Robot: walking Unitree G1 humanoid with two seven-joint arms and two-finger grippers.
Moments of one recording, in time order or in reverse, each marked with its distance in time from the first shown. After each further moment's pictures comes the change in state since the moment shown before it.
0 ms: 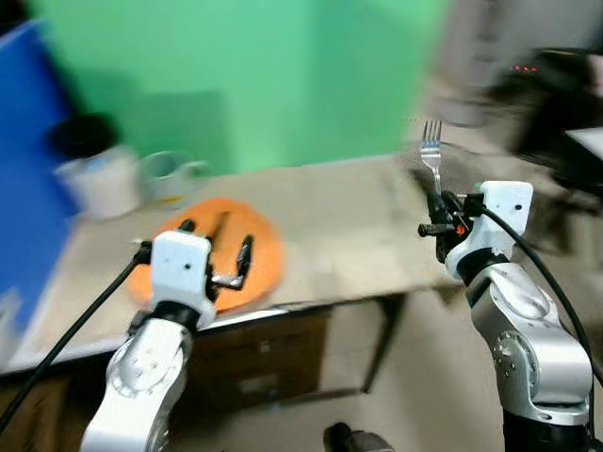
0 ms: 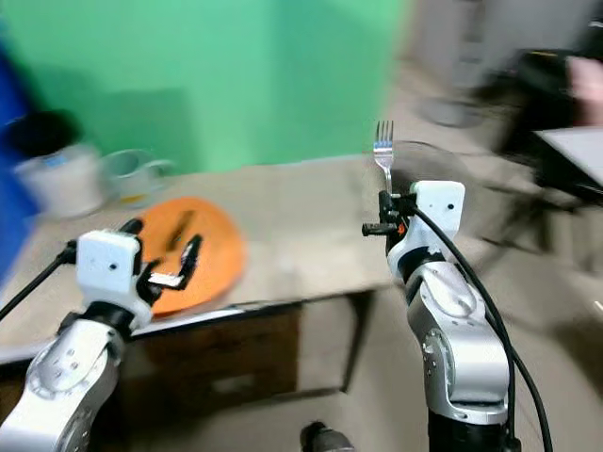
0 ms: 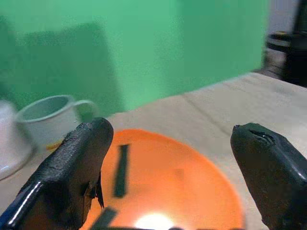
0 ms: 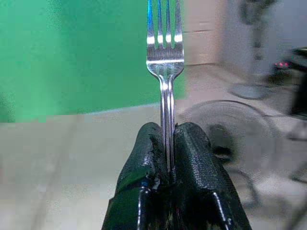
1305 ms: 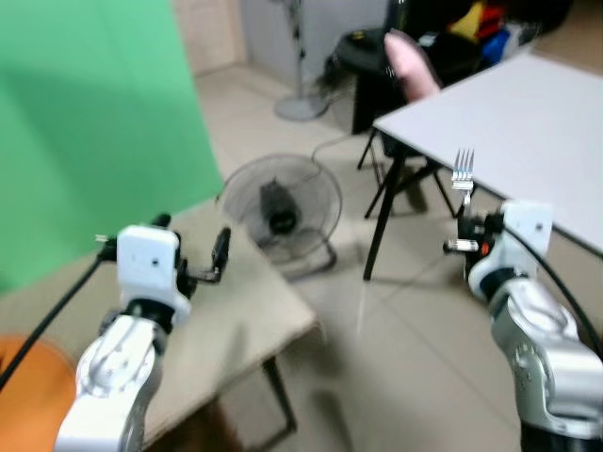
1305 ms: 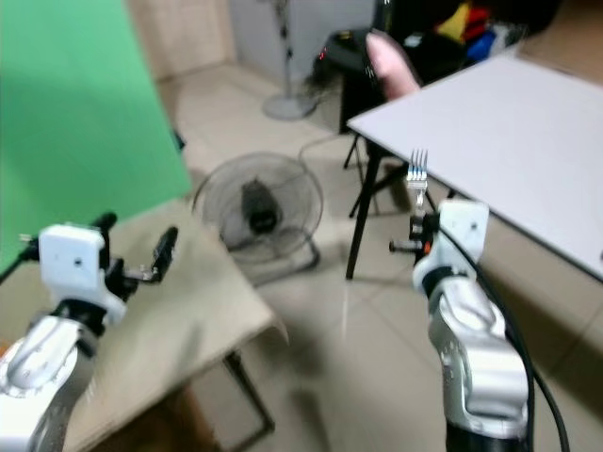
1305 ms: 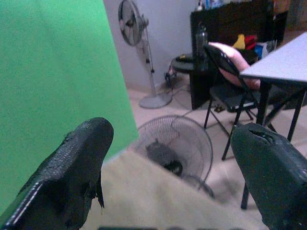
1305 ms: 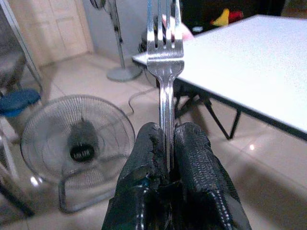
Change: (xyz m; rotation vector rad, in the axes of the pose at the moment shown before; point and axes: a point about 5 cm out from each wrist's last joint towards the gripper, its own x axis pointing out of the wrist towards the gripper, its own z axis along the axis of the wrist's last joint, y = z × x) left arm -0.004 0.020 0.007 -0.028 -0.042 0.026; right arm -0.008 -0.022 -0.017 -0.009 0.092 -0.128
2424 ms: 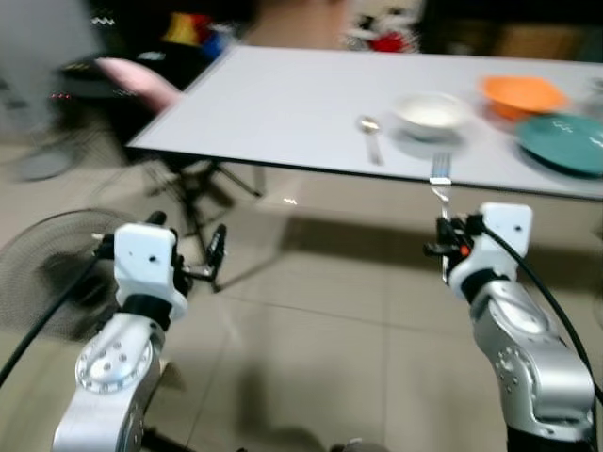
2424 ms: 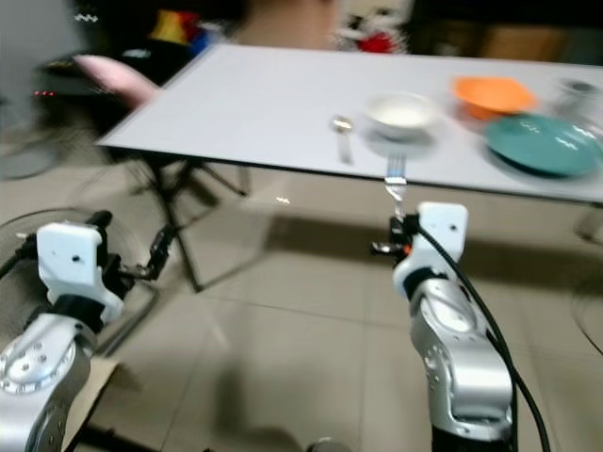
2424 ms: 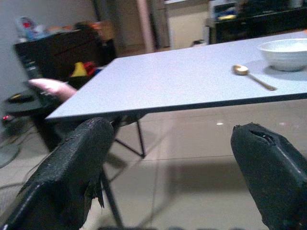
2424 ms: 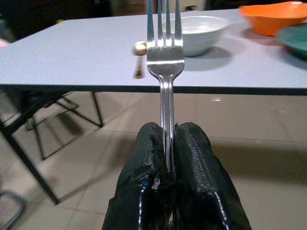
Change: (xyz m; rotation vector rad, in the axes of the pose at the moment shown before) left arm 0.008 0.006 -0.001 0.007 0.004 0.030; right arm 0.000 0.016 -0.001 0.014 0.012 0.050
